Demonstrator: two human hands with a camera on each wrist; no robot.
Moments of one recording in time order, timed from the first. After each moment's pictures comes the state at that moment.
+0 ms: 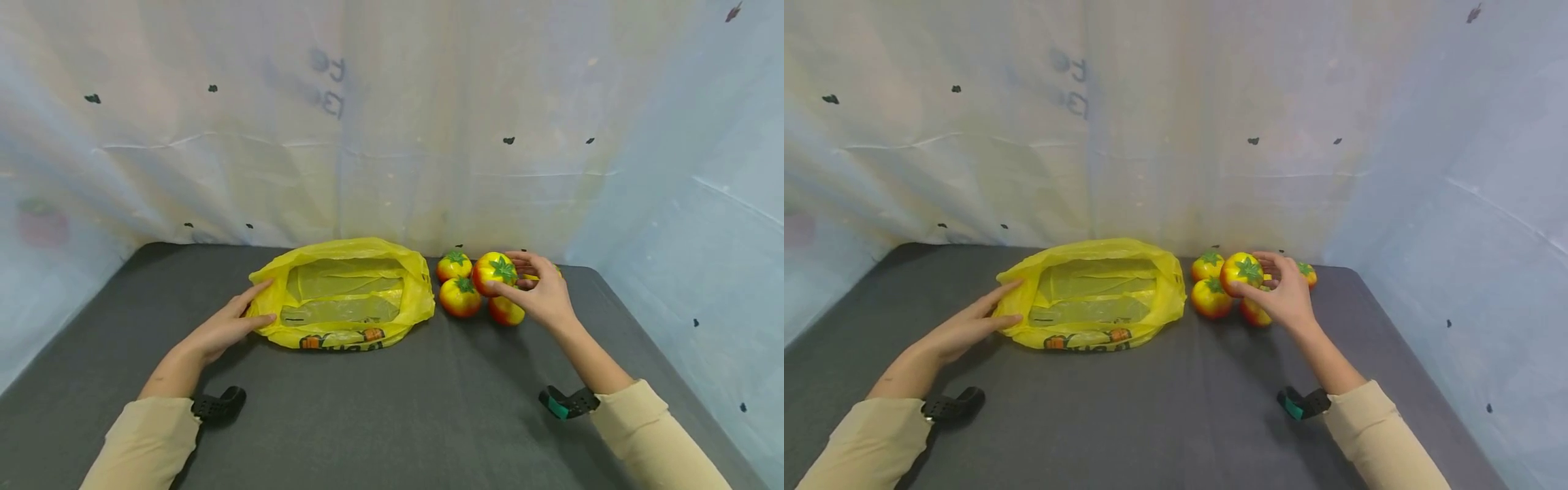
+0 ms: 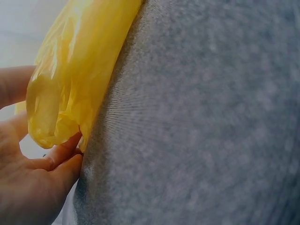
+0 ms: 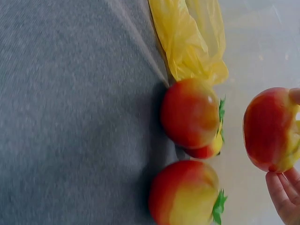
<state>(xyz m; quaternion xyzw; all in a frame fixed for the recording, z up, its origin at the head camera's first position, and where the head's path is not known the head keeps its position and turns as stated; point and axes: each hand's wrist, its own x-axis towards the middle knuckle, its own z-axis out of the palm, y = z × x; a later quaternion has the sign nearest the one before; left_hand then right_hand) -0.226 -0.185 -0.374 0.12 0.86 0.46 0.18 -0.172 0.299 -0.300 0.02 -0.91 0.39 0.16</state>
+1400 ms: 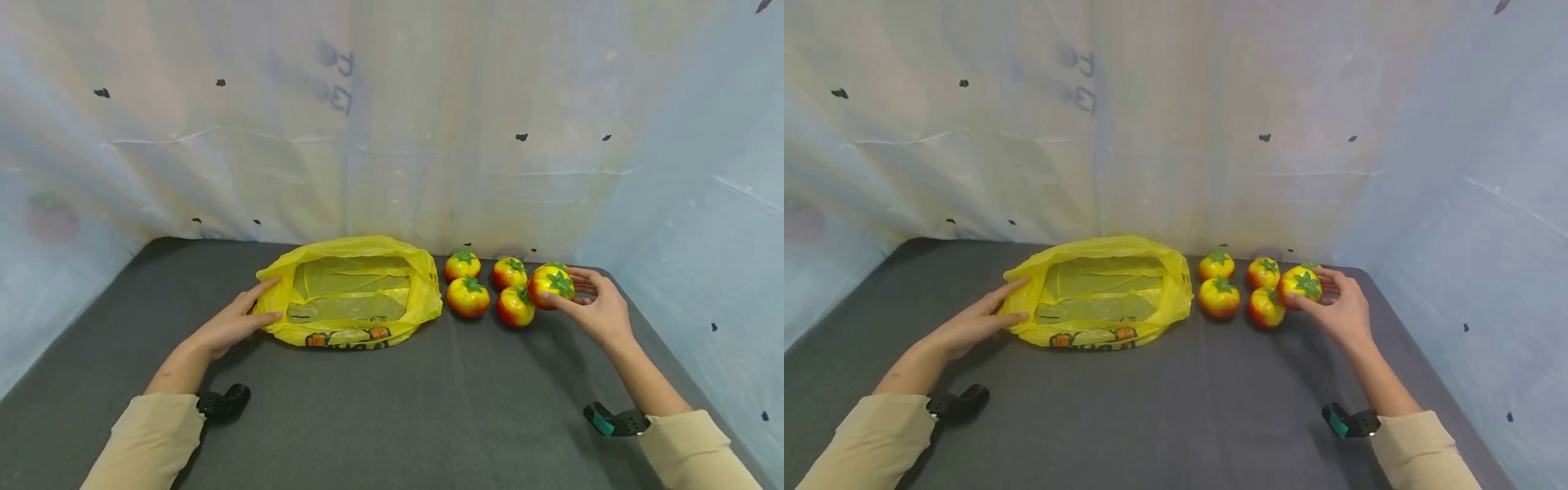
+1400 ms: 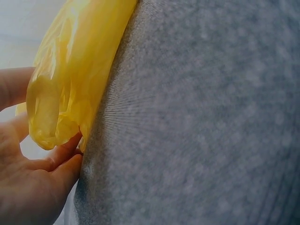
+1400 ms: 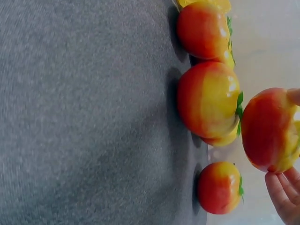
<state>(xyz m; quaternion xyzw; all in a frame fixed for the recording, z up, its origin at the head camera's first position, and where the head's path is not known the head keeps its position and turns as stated) -0.225 -0.184 -0.371 0.11 0.86 0.46 0.18 -0.156 0.365 -0.312 -0.08 -0.93 0.32 0.16</state>
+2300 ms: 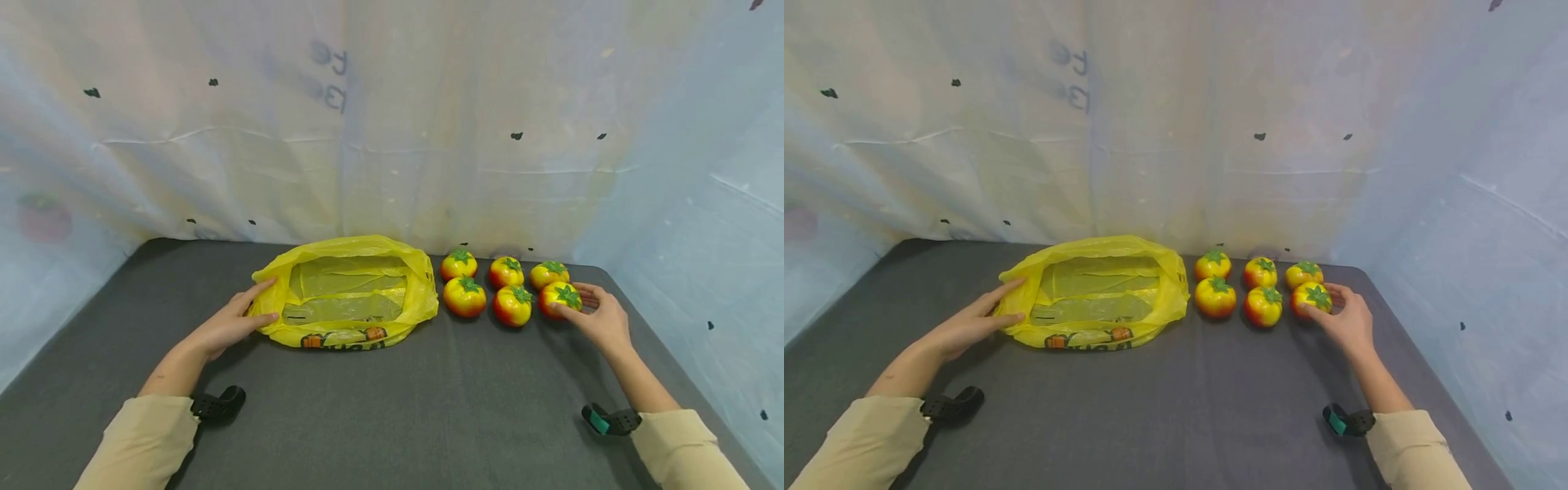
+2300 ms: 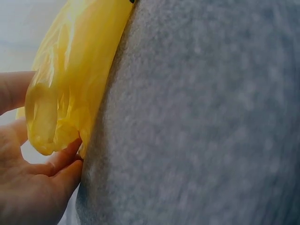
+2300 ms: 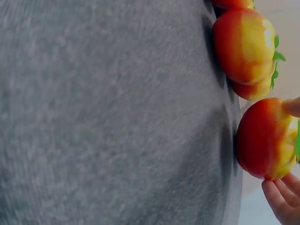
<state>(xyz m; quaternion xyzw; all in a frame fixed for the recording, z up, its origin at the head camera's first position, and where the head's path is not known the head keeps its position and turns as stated) -0.226 -0.184 -0.372 0.11 0.87 0.44 0.18 -0.163 0.398 -0.346 -0.13 -0.94 0.29 0.12</state>
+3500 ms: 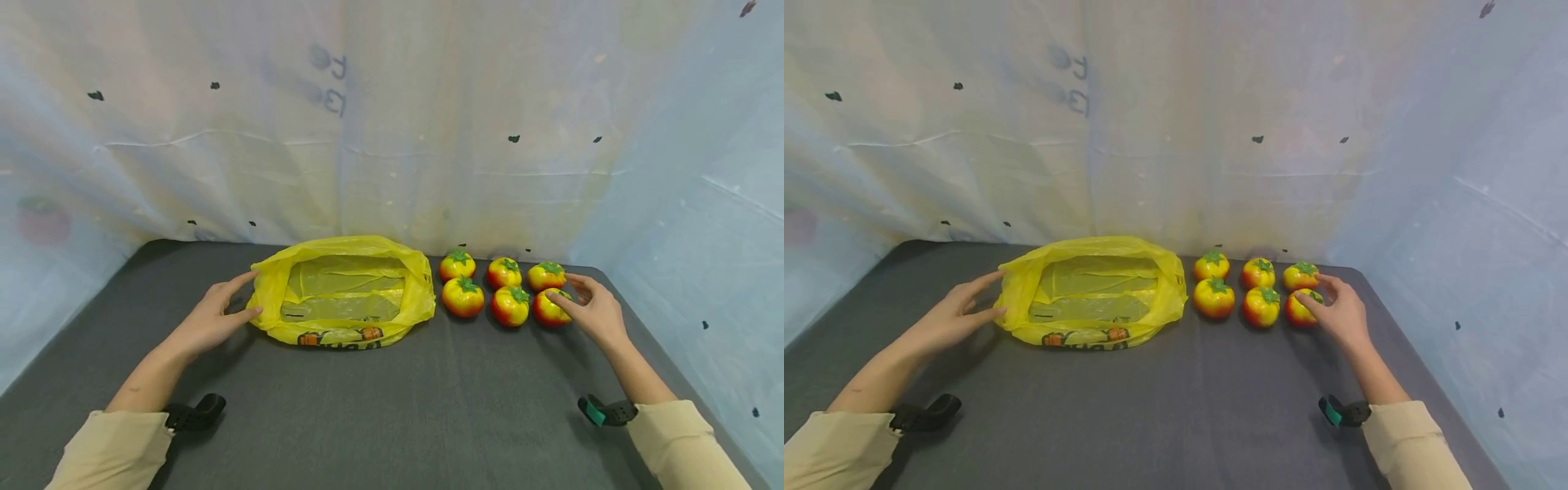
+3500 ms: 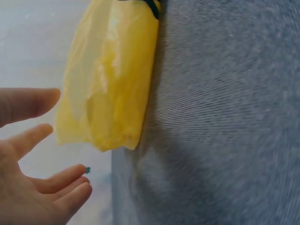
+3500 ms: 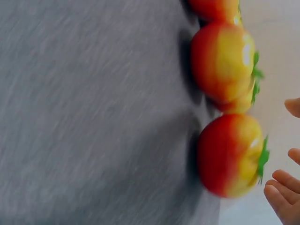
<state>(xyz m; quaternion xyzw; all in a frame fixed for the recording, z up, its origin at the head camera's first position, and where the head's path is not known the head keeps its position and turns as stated) -0.204 -0.192 -0.342 0.13 0.92 0.36 0.07 -0.164 0.385 -0.326 -0.10 -0.95 0.29 0.10</state>
